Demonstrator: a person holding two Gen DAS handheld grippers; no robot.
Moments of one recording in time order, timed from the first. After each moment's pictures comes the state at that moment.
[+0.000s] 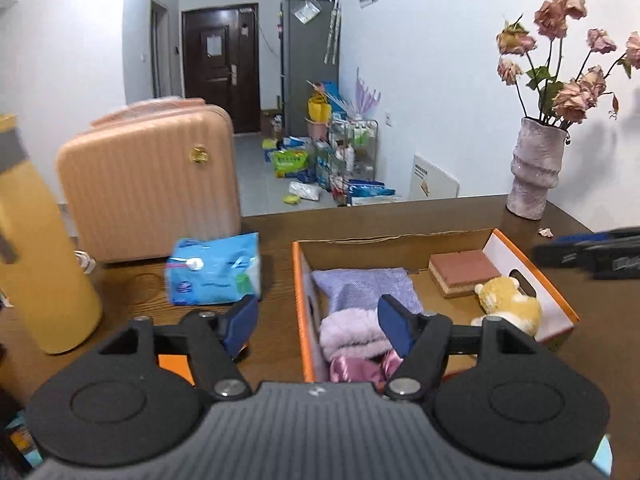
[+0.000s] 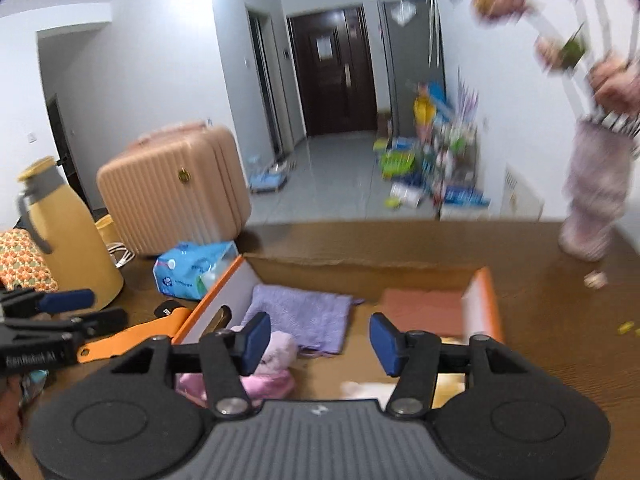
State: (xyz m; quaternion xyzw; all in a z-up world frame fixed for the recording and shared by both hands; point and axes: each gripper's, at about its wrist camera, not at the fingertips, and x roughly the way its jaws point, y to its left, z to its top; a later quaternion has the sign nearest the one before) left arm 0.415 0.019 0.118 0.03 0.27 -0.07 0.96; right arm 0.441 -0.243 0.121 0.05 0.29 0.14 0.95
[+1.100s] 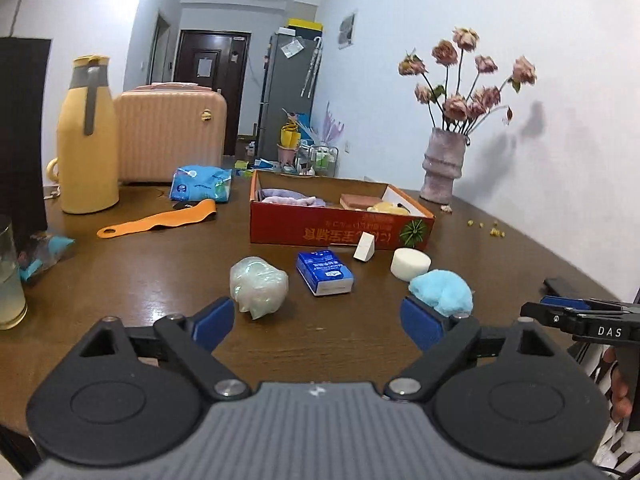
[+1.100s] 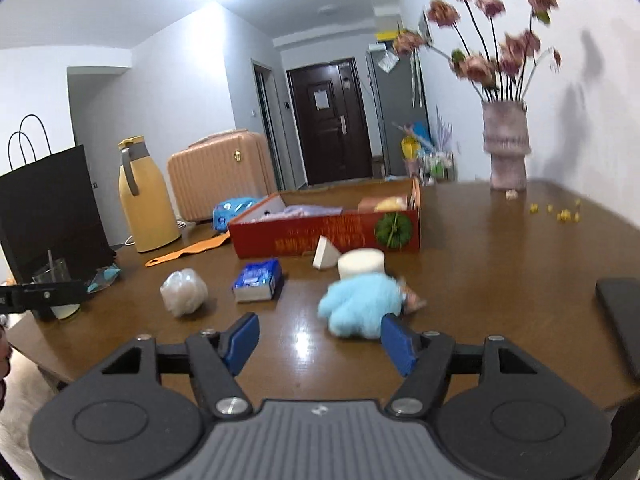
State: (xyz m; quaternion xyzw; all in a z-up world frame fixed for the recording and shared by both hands) left arm 0.106 0.025 0.049 -0.04 0.22 -0.13 0.97; right arm 0.107 -0.296 0.019 0.08 0.22 0.13 0.96
